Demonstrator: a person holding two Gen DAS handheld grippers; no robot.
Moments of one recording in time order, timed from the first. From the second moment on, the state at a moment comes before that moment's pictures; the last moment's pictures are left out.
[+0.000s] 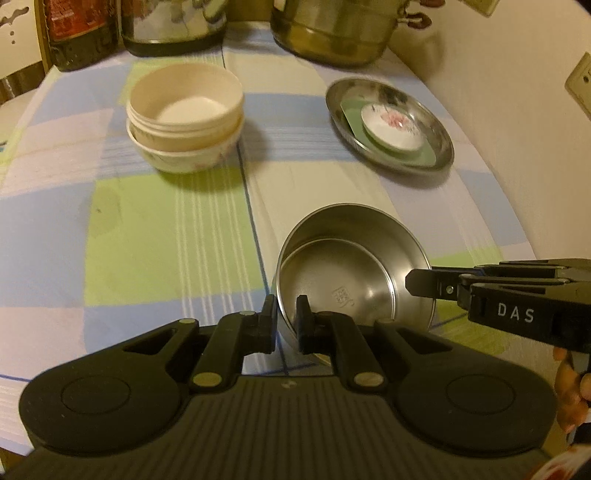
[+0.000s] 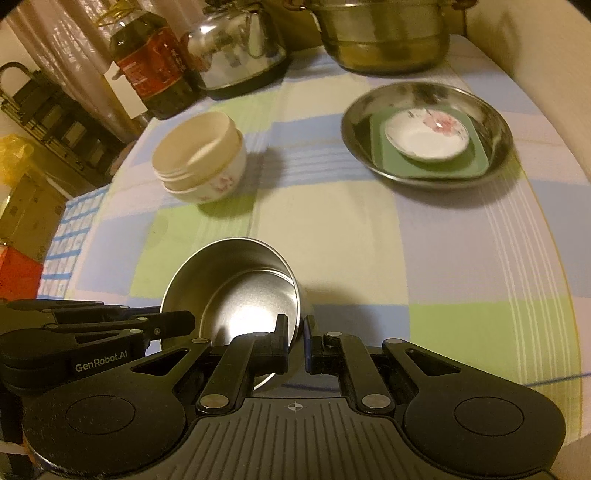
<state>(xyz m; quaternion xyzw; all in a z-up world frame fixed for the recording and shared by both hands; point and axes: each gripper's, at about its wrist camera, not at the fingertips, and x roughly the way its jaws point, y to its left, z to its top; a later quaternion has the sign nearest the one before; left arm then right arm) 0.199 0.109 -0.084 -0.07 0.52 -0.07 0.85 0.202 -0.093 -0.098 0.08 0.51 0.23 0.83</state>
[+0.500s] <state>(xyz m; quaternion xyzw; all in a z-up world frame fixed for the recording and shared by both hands) 0.245 0.161 -0.033 -0.07 0.48 -0.05 0.87 0.254 -0.047 -0.045 0.09 0.47 0.27 0.84</state>
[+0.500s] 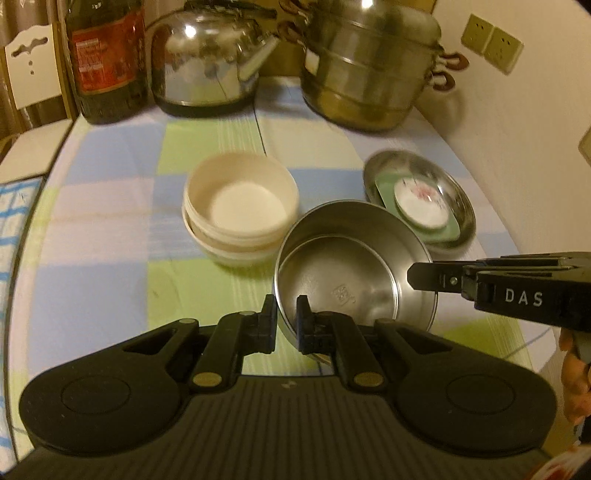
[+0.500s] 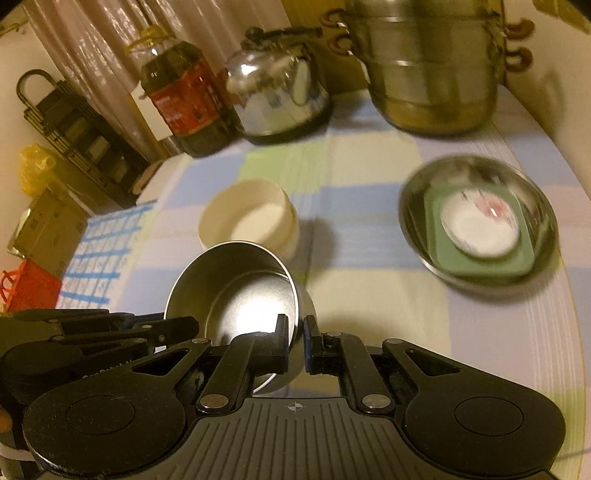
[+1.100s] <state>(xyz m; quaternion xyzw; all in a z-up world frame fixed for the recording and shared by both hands) 0.335 0.216 -0.014 -0.04 0.46 -0.04 0.89 0.349 0.013 -0.025 0.13 0.47 0.27 0.83</state>
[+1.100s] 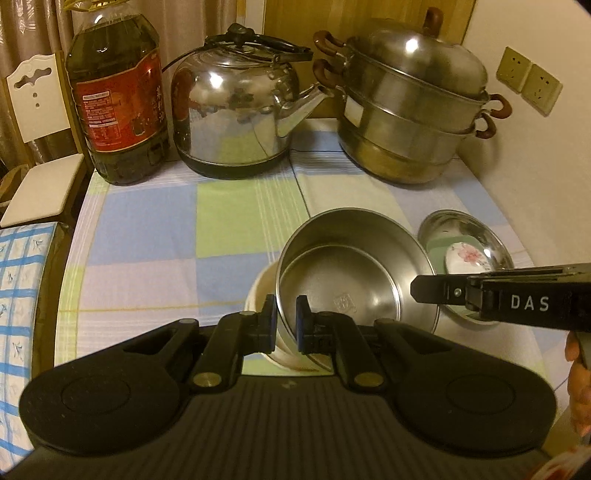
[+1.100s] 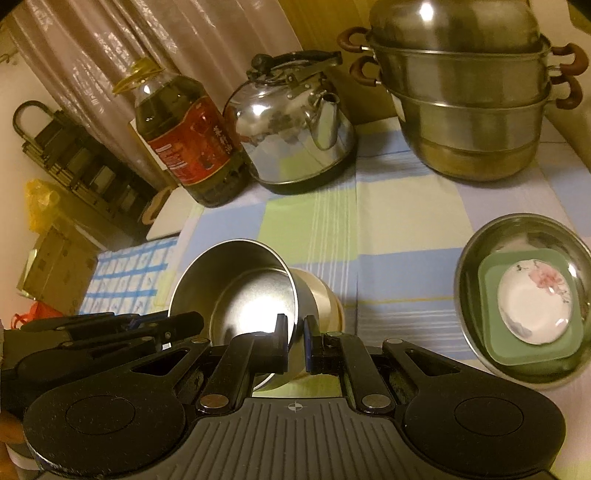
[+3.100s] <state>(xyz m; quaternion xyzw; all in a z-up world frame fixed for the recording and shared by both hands) 0.361 0.229 -0.059 -0.04 0.50 -0.07 0.86 0.371 0.026 -0.078 0.13 0.50 0.21 0.83</state>
